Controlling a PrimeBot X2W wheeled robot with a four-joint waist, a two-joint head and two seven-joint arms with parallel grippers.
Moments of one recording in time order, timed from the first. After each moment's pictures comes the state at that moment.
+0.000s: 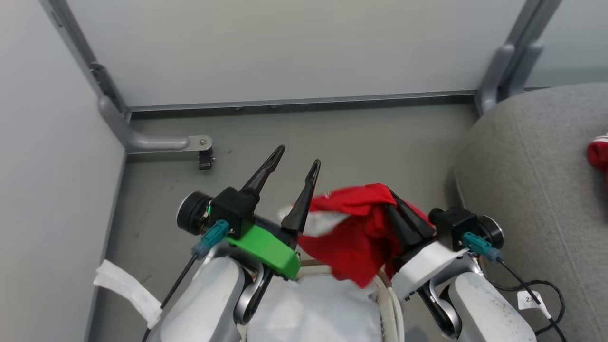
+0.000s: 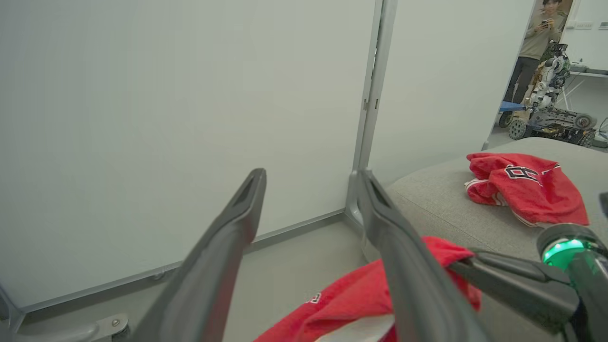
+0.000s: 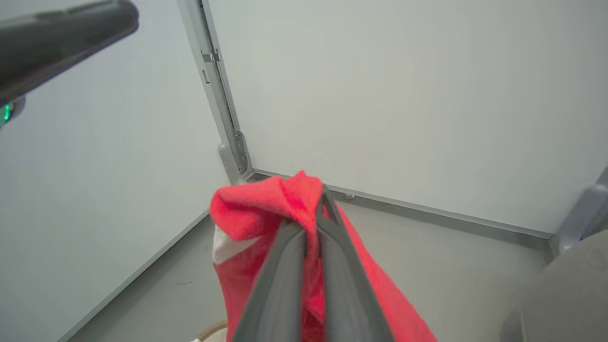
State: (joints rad) left arm -0.44 0.07 -0.58 0.34 -0.37 -0.12 -0.26; right arm -0.32 -0.05 0.34 0.38 0.22 0.13 -0.26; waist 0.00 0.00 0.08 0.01
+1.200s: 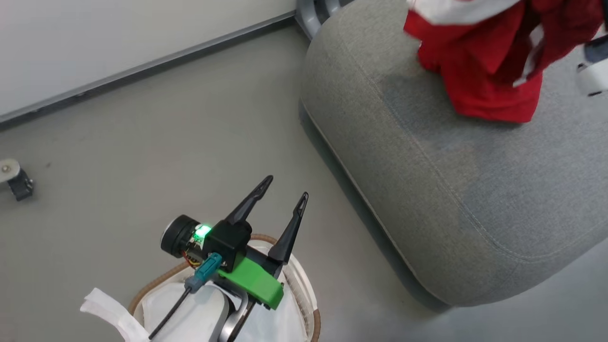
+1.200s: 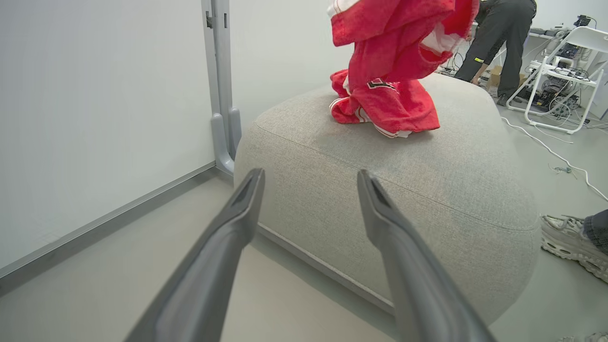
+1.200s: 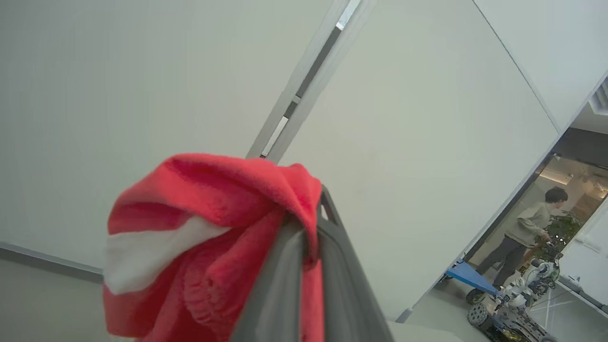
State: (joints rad) left arm -0.32 0.15 -0.57 0.27 -0.27 -0.13 -0.26; right arm -0.81 -0.49 0.14 0.30 0.12 0.13 -0.26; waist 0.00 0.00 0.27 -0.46
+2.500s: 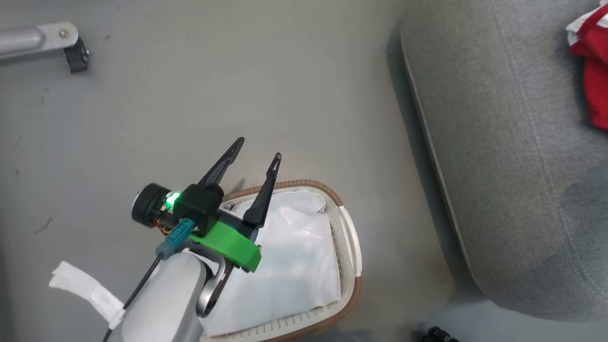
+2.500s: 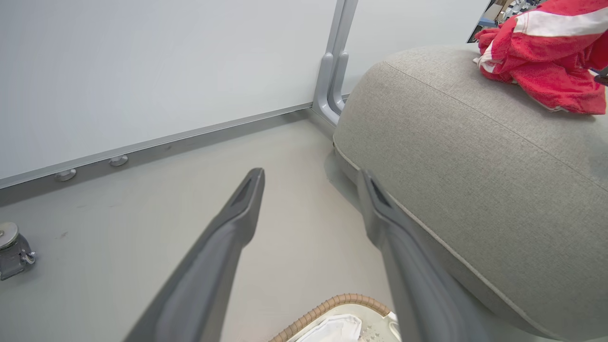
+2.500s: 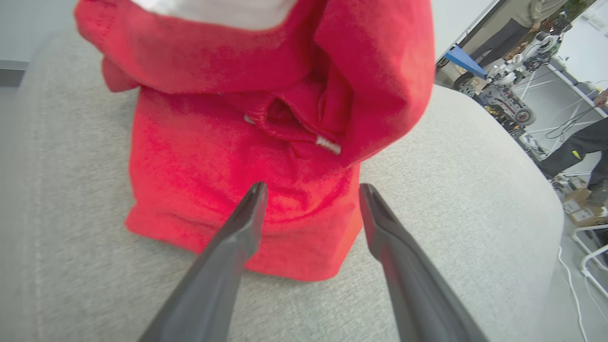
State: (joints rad) left arm -0.43 0.18 -0.52 0.30 -0.30 -0.13 -0.26; right arm -0.58 -0.28 -0.60 0.66 -0.25 0.13 -0.26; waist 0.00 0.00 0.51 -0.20
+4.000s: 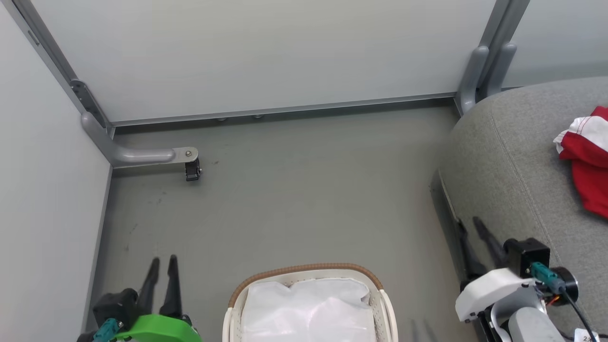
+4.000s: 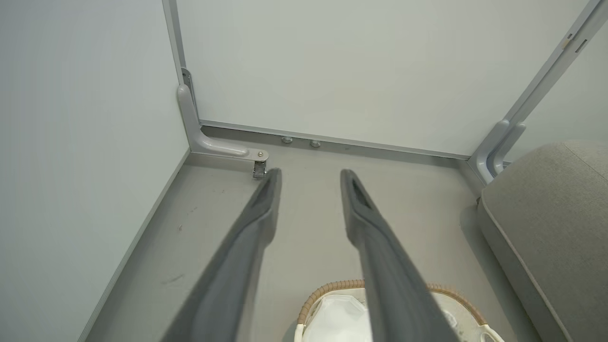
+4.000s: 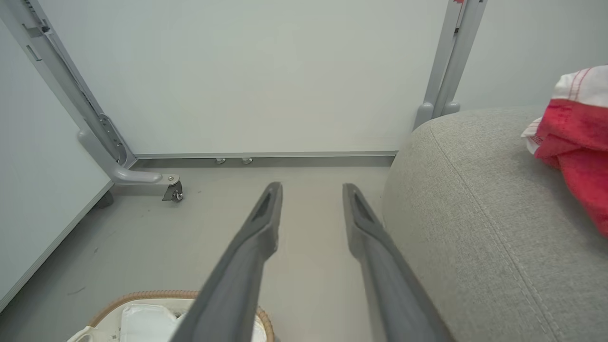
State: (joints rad) left arm -0.04 0.05 -0.03 0.40 -0.28 -0.13 -0.26; right arm -0.16 -0.05 -0.01 0.41 0.12 0.13 -0.26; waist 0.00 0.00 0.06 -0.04
